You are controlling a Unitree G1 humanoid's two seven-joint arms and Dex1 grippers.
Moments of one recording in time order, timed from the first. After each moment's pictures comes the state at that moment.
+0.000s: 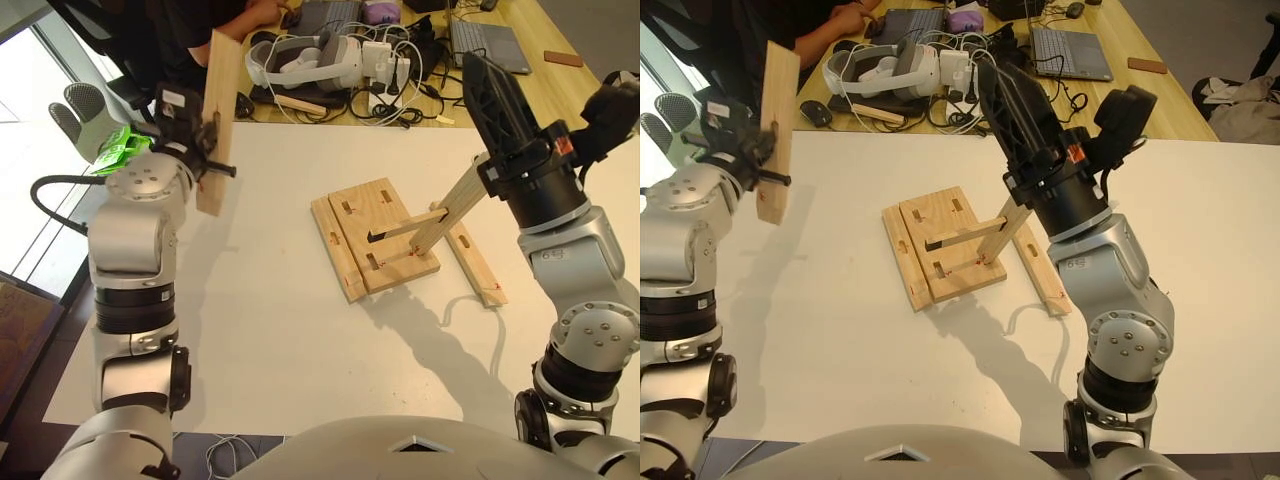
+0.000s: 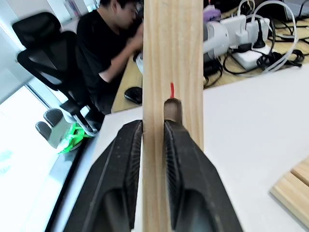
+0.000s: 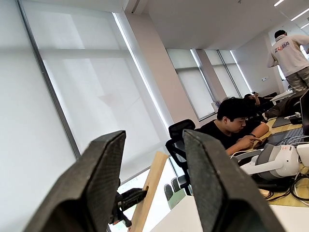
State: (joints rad) left arm -0.52 0.59 0.09 -0.19 -0.11 0.82 -0.18; right arm -0.30 -0.22 -0.11 -0.67 1.17 0.53 -0.01
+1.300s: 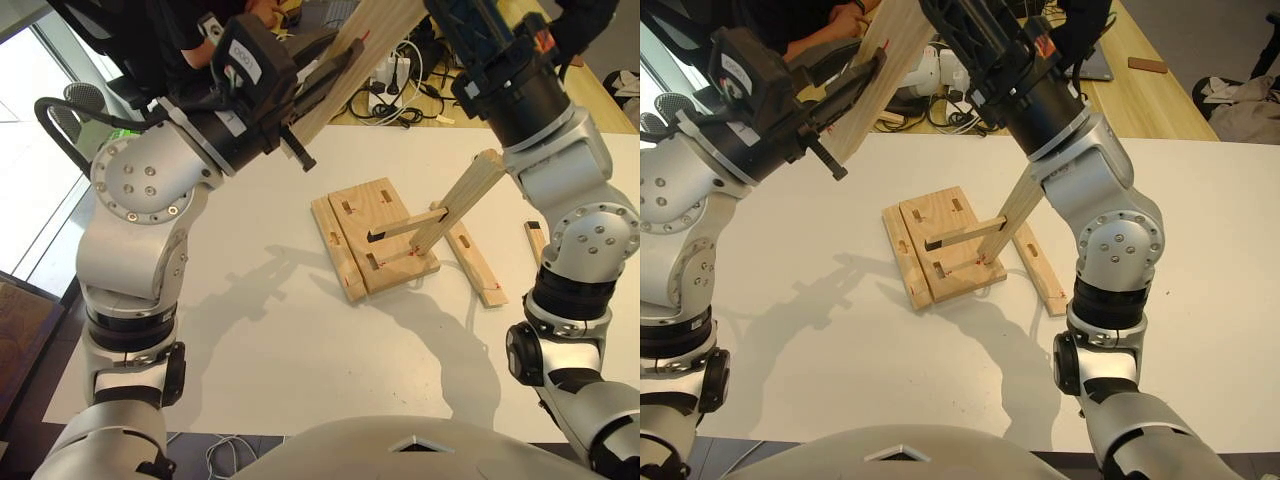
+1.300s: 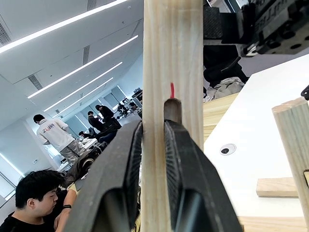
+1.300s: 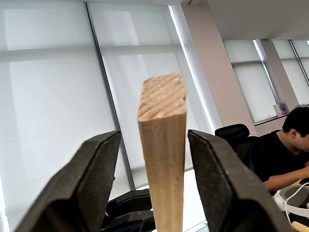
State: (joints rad) left arm -0.56 0.61 -0.02 -0.58 -0.27 0.51 -0.51; right arm -0.67 -0.21 -0.10 -0.35 1.17 0.58 0.23
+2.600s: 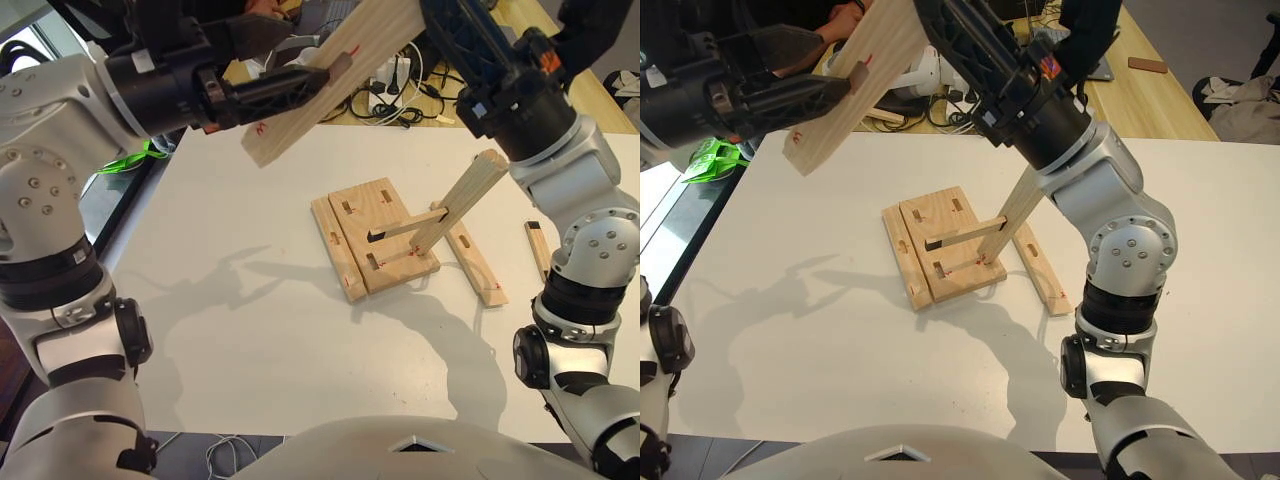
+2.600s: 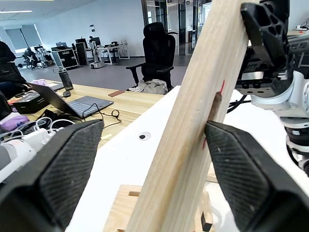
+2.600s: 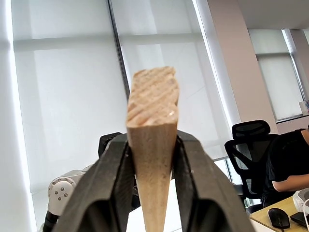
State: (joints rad) left arm -0.77 0.76 0.25 -0.29 -0.87 1.05 -0.75; right arm -0.64 -0.24 -0.12 -0.36 1.20 0.64 0.36
